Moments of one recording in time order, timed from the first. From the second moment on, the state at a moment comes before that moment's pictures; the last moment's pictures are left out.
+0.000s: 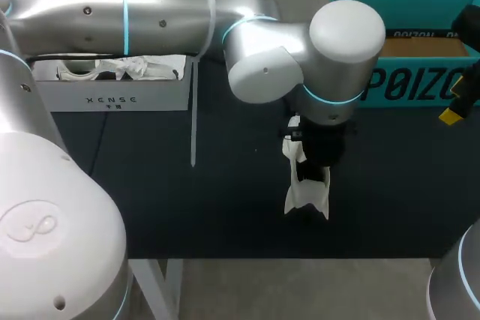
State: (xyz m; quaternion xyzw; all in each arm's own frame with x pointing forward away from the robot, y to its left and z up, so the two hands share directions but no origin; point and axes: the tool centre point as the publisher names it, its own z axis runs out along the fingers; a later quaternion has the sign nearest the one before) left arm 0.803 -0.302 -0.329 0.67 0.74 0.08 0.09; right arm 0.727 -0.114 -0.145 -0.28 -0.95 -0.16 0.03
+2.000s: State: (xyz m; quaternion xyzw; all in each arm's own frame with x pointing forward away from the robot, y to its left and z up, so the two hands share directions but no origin) left arm 0.715 -0.266 -0.314 0.09 1.00 -0.02 -0.04; right arm 0.727 -0.114 -0.145 -0.28 -0.95 -0.16 0.03
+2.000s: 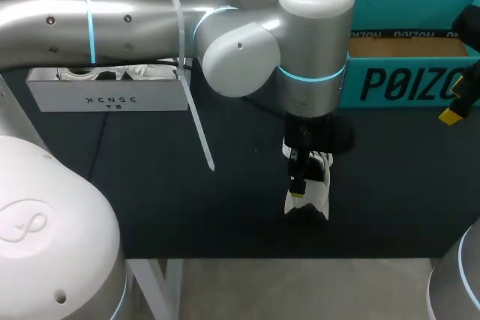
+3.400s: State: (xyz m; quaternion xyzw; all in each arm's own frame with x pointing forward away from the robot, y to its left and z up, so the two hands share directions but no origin) left arm 0.697 -0.293 -0.346 0.01 1.00 0.07 -0.06; right arm 0.727 -0.114 -0.145 -0.28 -0.95 -0.16 0.03
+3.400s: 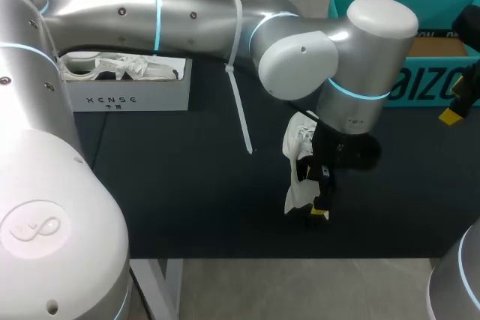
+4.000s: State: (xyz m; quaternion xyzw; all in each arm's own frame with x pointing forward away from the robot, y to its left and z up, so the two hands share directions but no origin) left arm 0.704 -0.292 -0.365 0.04 1.00 0.06 -0.05; right arm 0.727 -0.114 -0.145 -0.28 -0.95 -0.16 0.03
